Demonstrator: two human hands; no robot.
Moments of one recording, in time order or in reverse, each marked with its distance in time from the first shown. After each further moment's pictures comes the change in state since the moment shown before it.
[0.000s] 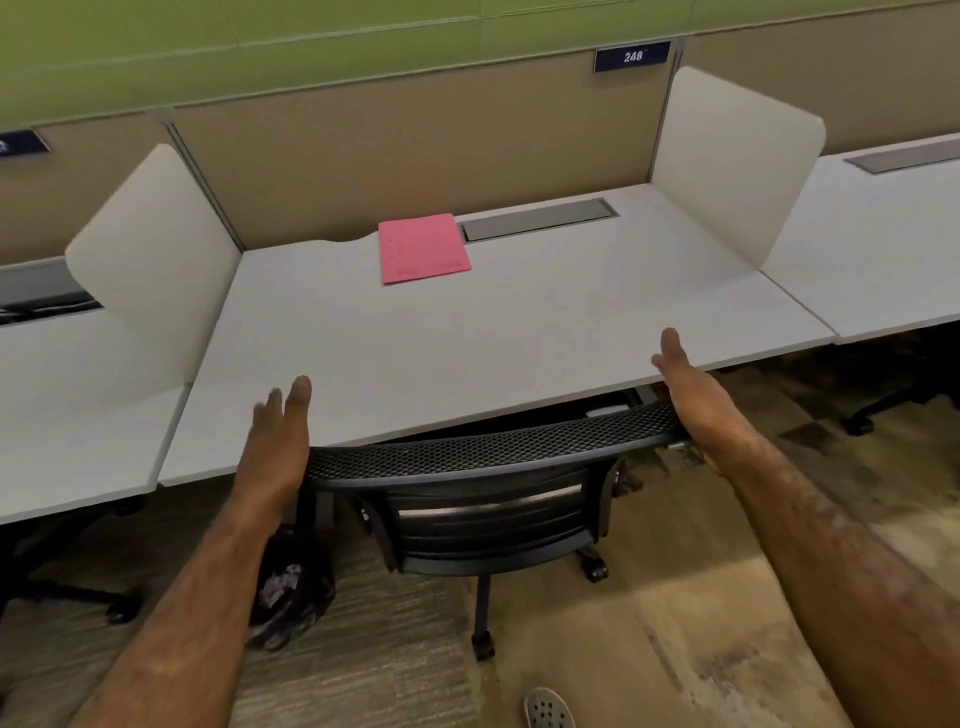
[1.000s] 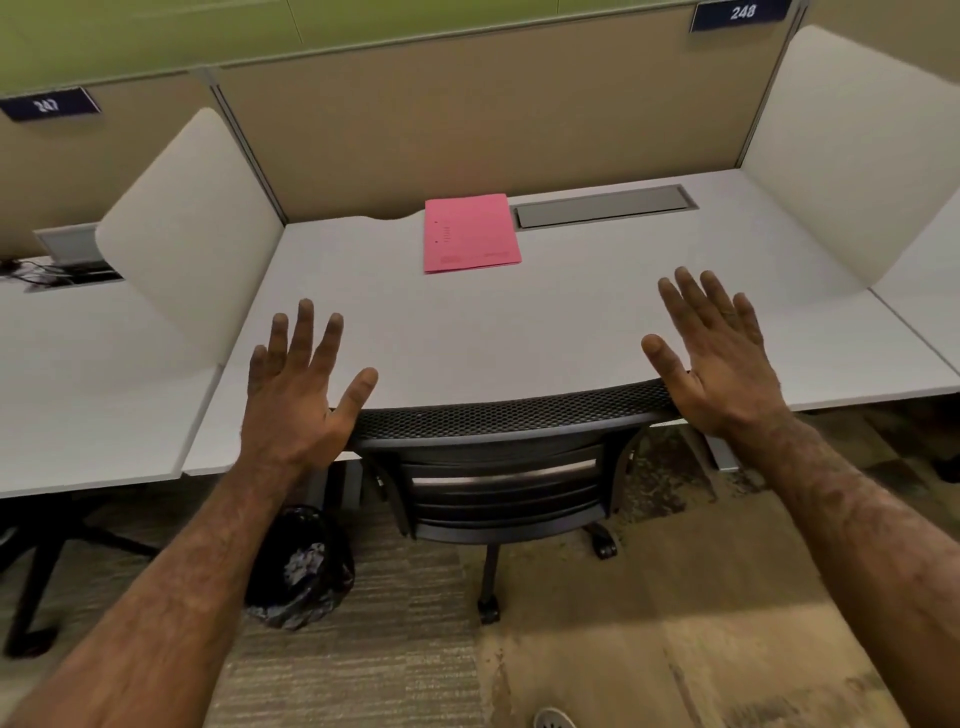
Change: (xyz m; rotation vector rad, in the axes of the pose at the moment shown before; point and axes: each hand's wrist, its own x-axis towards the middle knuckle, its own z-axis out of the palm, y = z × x) left_hand 0.095 0.020 0.004 0.713 0.148 0.540; right_hand 0.122 -0.048 0.025 -0.833 0.114 -0.762
